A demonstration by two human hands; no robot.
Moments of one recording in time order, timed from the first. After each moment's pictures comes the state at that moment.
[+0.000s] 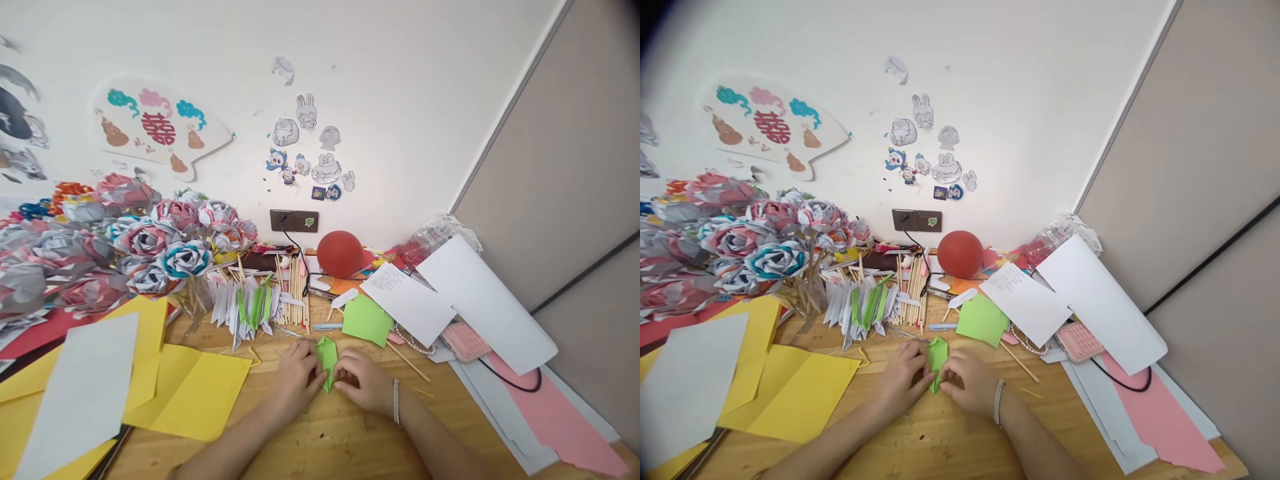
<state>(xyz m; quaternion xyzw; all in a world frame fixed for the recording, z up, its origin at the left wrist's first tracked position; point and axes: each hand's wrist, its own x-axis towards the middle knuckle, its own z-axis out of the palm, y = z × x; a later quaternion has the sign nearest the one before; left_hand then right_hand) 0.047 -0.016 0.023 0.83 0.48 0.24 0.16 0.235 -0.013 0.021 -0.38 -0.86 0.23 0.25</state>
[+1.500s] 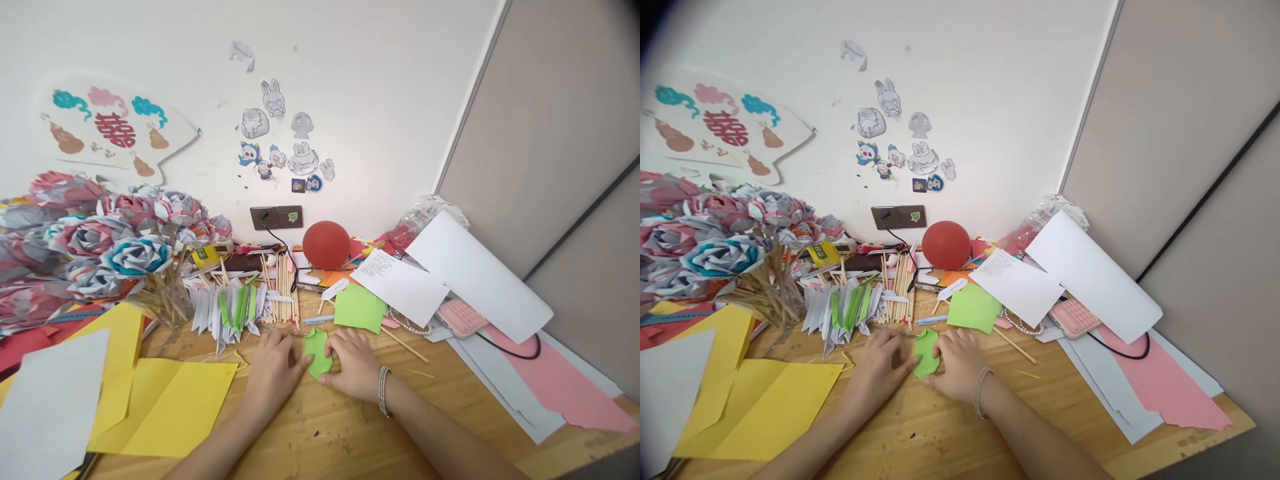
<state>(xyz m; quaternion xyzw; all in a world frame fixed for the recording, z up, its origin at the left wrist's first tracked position) 0.034 -0.002 0.012 0.81 0.52 0.27 0.02 0.224 -0.011 0.017 -0.53 -0.80 0.19 0.20</state>
